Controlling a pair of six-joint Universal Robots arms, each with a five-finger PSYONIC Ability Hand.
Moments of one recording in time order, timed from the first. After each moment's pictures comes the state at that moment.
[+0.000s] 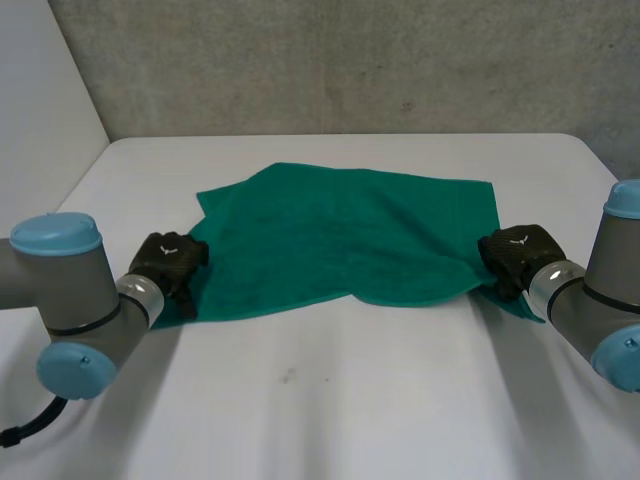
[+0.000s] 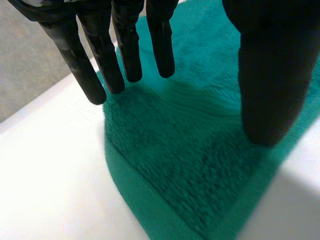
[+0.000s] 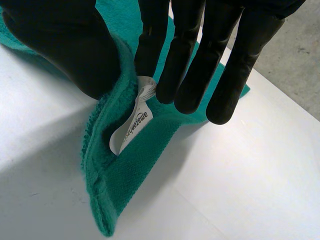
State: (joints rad) left arm 4.45 -2.20 -1.55 3.39 -1.48 3.53; right arm 1.79 -1.04 1.52 -0.05 1.45 2.68; left_hand 0.49 0.49 0.49 0.49 0.28; right_hand 0.98 1.18 1.19 1.19 0.99
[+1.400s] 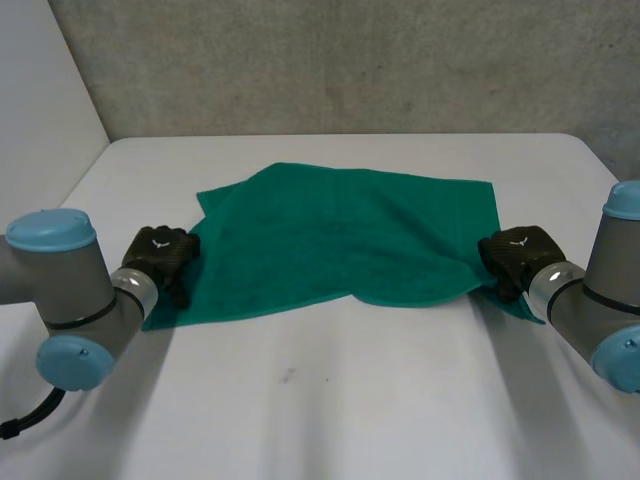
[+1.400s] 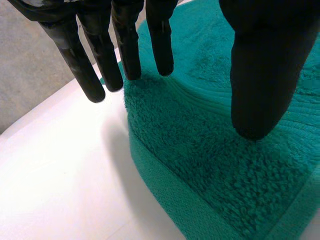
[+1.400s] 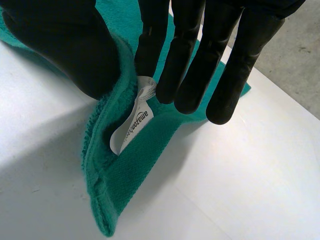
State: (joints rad) left arm 4.48 -2.22 -1.52 3.40 -1.48 3.54; right arm 1.79 -1.04 1.53 -0.05 1.45 2.68; left_hand 0.51 0.51 0.51 0.51 0.33; right_hand 0.98 1.18 1.19 1.19 1.00
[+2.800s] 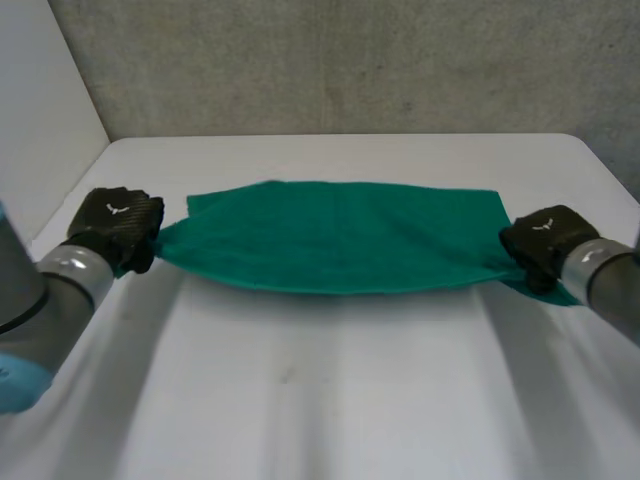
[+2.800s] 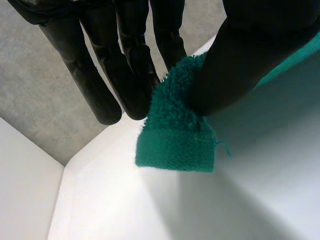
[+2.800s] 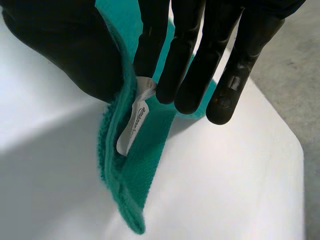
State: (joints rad) left arm 4.50 -1.79 -1.75 3.33 -1.49 3.58; right arm 1.75 -1.22 1.50 0.22 1.47 2.43; left_hand 1.13 1.19 1.19 1.19 0.96; right_hand 0.98 1.18 1.19 1.19 1.00
